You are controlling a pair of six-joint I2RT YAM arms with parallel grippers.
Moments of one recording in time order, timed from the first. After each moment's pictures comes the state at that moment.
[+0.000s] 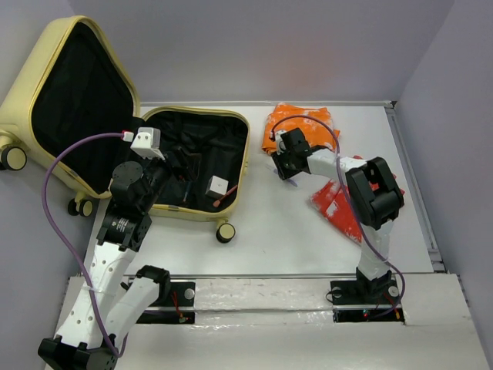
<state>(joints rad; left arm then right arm) -0.27 0.72 0.84 -0.20 0.09 -0.30 0.47 2.01 1.35 -0.28 -0.07 -0.04</state>
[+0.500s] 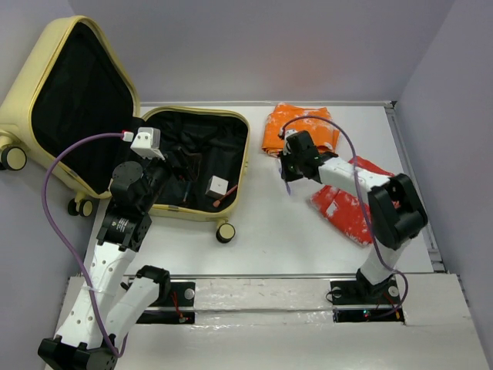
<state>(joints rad) -0.27 0.72 0.84 -0.20 0.09 -0.30 0.51 1.80 1.20 -0.28 0.02 0.17</state>
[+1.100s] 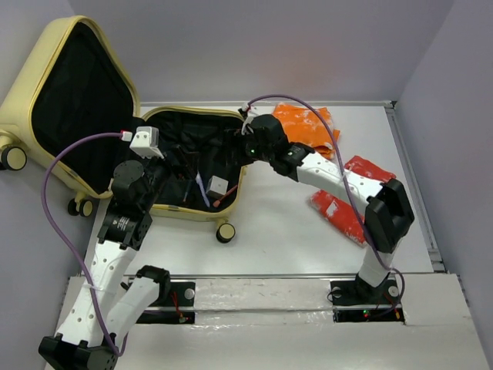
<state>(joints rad) -0.27 0.73 0.84 -0.20 0.05 -0.32 0.77 1.80 1.55 -0.16 -0.12 0.50</state>
